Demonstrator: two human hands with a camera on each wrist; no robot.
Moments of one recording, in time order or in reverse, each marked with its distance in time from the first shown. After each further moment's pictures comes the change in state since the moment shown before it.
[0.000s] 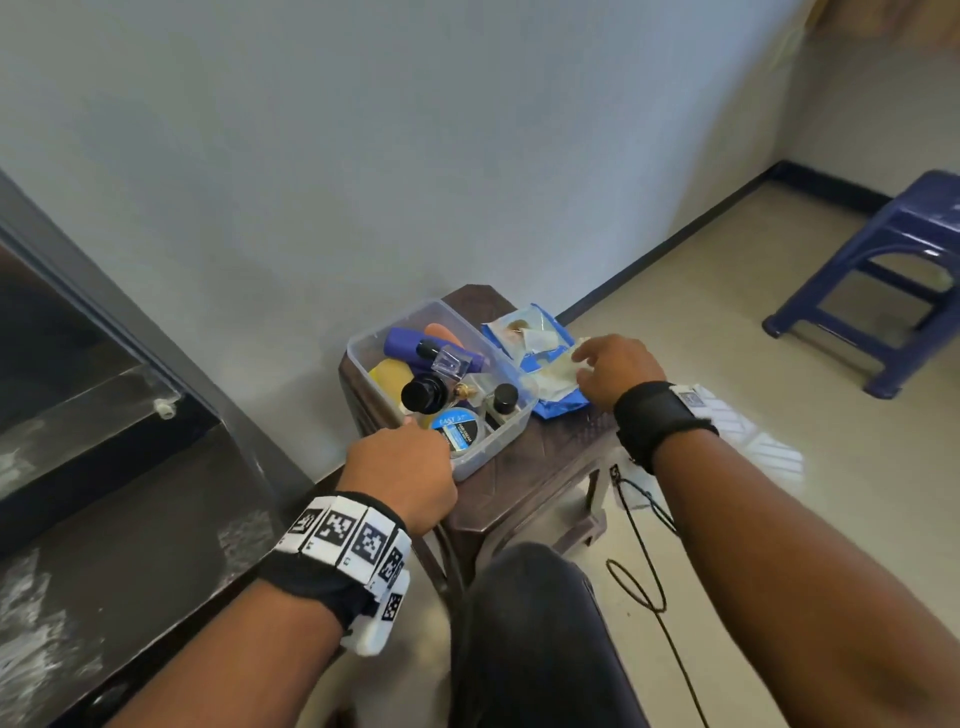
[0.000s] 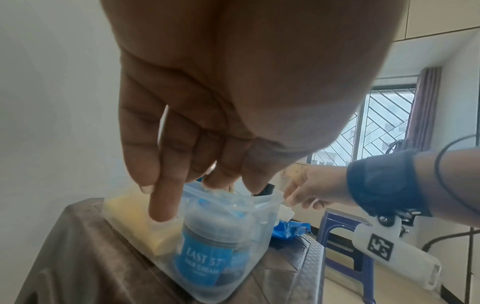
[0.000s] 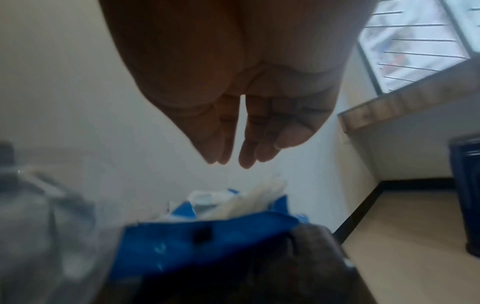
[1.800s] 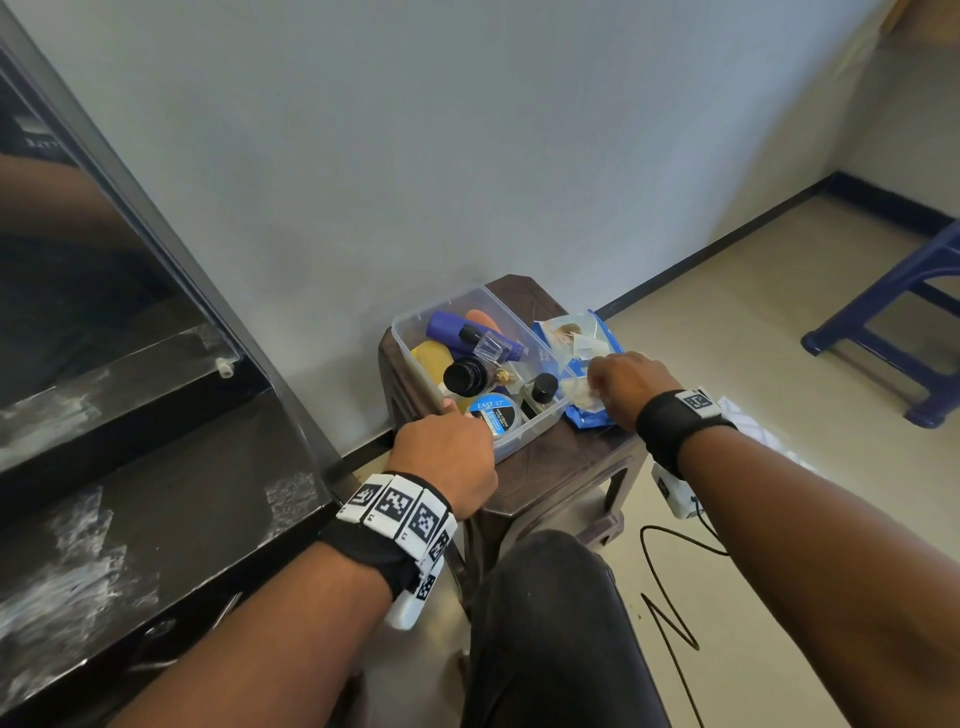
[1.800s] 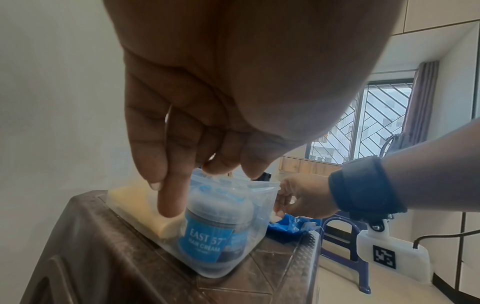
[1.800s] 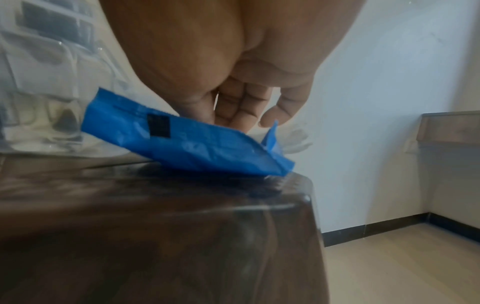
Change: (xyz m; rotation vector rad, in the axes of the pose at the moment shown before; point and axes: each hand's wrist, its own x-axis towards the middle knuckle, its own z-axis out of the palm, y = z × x) left_hand -0.005 0.001 0.010 -0.024 0.055 0.023; right_hand 0.012 0.007 0.034 -0.388 -0.102 -0.351
